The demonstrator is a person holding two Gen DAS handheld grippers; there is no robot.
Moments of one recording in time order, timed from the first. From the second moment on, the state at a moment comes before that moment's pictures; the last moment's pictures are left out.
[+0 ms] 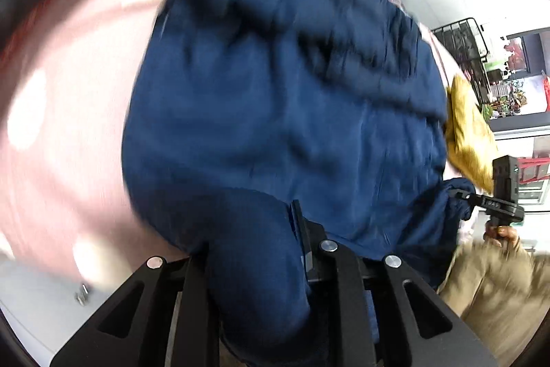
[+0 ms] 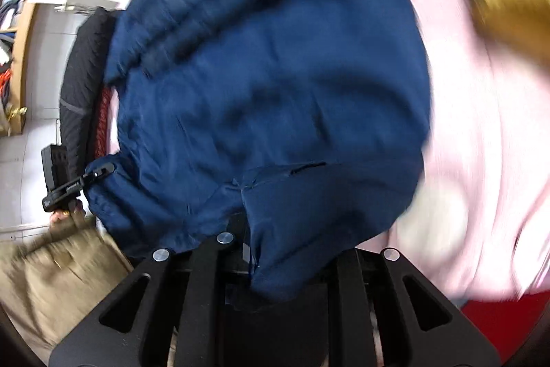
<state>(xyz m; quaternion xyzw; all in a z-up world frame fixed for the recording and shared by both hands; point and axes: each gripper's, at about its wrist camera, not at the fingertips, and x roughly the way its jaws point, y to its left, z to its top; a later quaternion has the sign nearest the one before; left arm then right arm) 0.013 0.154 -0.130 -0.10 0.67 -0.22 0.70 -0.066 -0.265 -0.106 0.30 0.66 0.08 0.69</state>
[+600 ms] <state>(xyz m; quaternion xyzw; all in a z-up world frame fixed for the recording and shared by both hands) 0.251 0.101 -0.084 -0.10 0.59 -0.15 0.79 0.169 -0.363 -0.070 0.43 0.53 0.01 0.73</state>
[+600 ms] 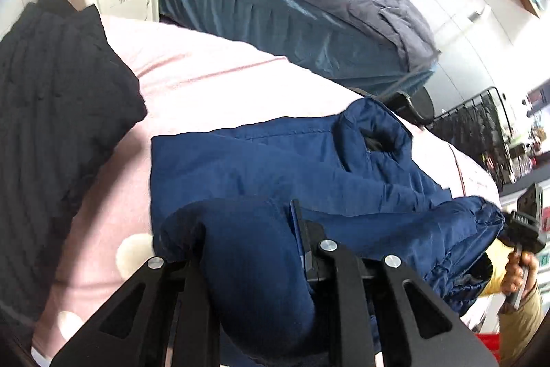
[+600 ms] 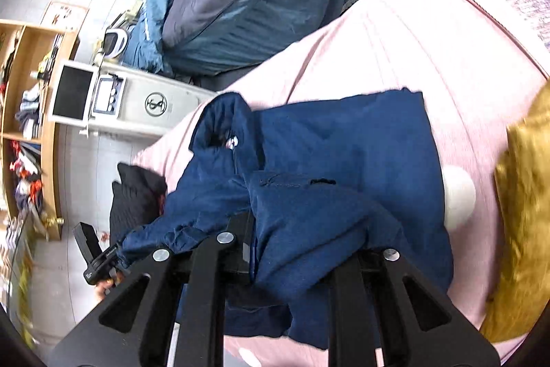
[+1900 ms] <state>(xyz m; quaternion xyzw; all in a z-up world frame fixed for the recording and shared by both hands) 0.247 0.144 0.014 -0.09 0.55 -0.15 0.82 0.155 -0.394 -0.064 0.46 0.54 0.00 0.70</state>
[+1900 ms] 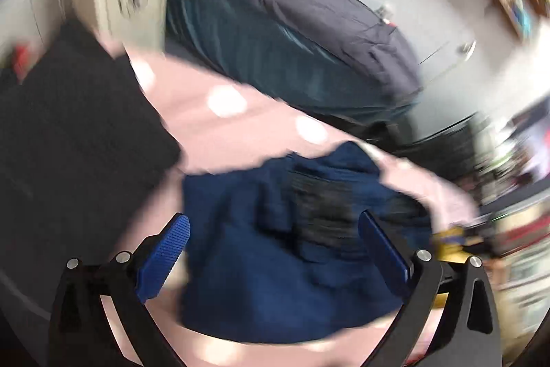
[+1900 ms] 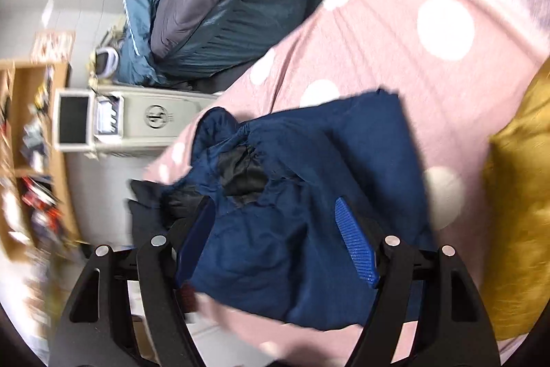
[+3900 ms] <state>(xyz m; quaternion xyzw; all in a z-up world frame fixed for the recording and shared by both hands) 0.299 0.025 -0.109 0.03 0.62 -0.14 0.77 0.225 -0.318 -0.054 -0.02 0.53 -0.12 0.84</state>
